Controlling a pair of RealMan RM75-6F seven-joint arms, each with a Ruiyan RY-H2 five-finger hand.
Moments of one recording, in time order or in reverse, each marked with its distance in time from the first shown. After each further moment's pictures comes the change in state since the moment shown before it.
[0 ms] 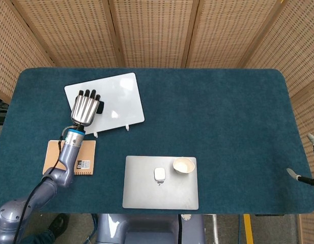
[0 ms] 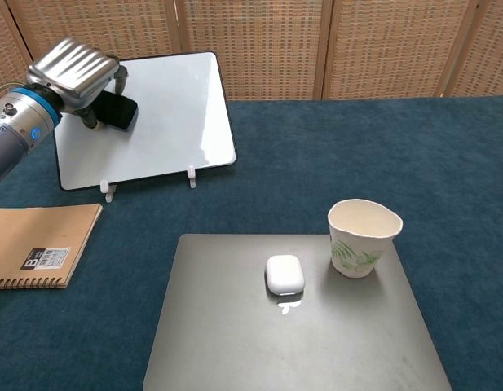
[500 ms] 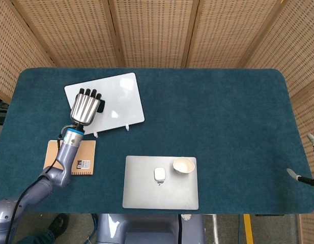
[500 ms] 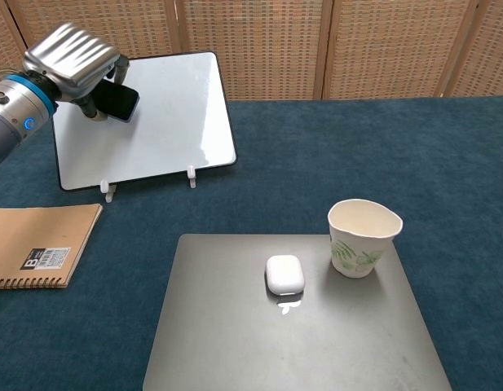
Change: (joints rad) left arm 0.014 0.065 -0.002 -0.107 0.042 0.030 0.032; right arm -0.003 -0.002 0.000 -0.001 -0.001 0.006 -0.003
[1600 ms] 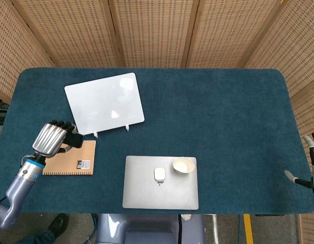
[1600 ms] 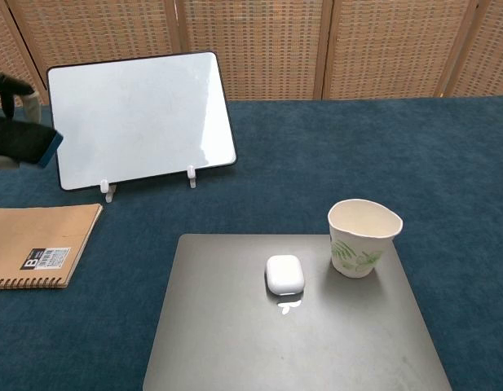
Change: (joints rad) left arm 0.329 0.485 0.160 -0.646 0.162 0.095 -0.343; right arm -0.014 -0.016 -0.006 -0.035 -0.017 0.053 -0.108
